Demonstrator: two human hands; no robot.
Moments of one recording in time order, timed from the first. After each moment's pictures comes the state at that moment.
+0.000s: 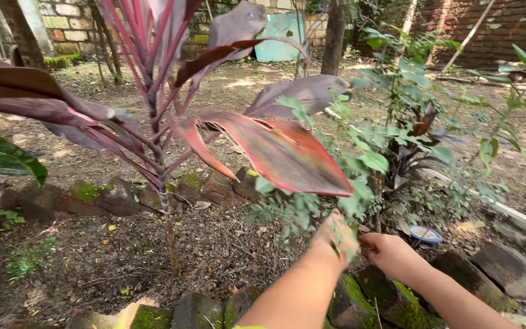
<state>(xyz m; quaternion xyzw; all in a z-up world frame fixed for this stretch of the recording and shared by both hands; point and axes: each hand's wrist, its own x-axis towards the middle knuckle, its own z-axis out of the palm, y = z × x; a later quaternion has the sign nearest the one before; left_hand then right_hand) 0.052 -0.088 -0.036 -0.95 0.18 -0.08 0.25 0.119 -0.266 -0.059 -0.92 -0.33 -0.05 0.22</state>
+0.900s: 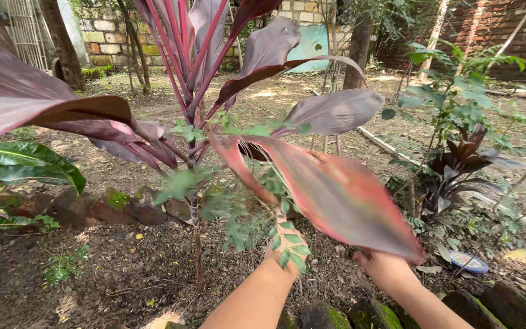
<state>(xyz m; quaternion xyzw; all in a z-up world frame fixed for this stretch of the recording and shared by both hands) 0.025 0.065 -0.042 -0.97 -0.03 -0.24 -0.04 0.137 -0.162 -0.076 -0.90 -0.35 -0.18 0.18</state>
